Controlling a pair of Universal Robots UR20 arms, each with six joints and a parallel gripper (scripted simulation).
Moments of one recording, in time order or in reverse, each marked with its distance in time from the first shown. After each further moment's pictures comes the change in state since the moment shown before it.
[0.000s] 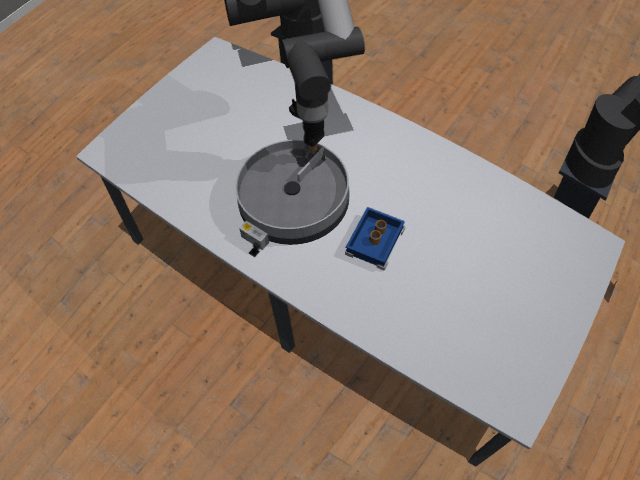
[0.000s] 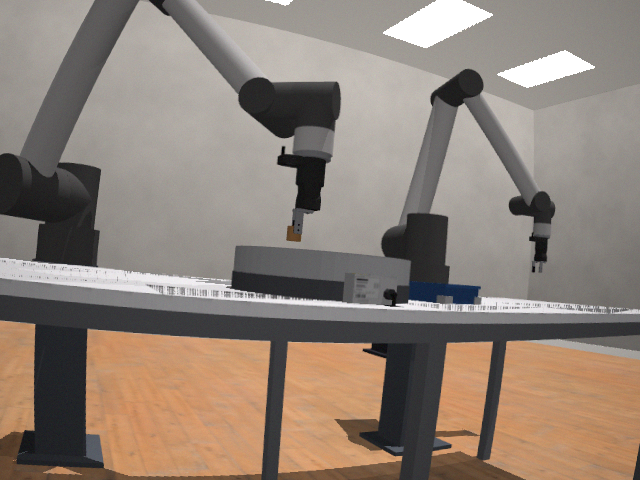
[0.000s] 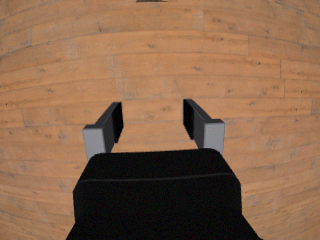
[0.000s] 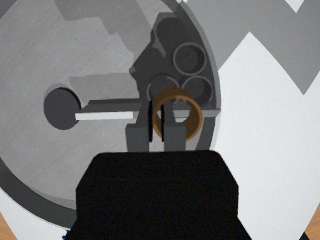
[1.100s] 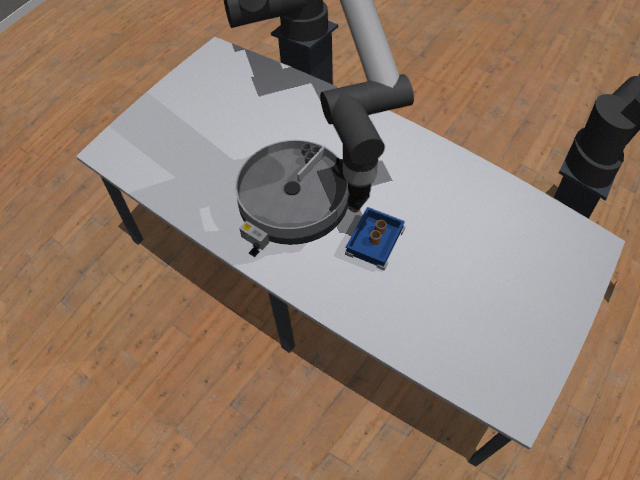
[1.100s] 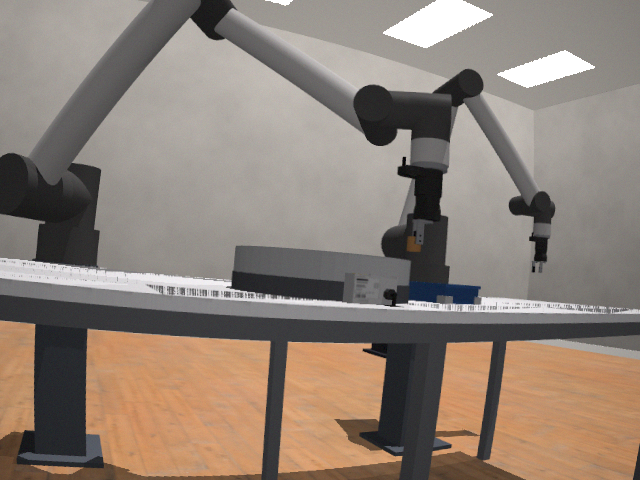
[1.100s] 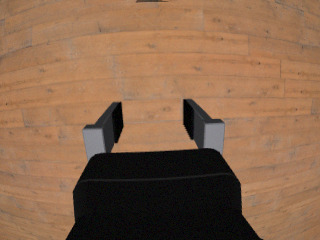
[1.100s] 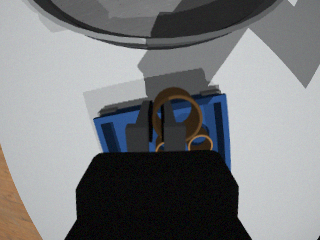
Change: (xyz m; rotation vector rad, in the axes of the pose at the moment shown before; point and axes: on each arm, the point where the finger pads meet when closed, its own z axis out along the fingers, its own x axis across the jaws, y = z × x) left arm 0.000 0.000 0.000 0.000 0.000 0.000; right arm -0.140 0.284 0.001 -0.001 -0.001 0.000
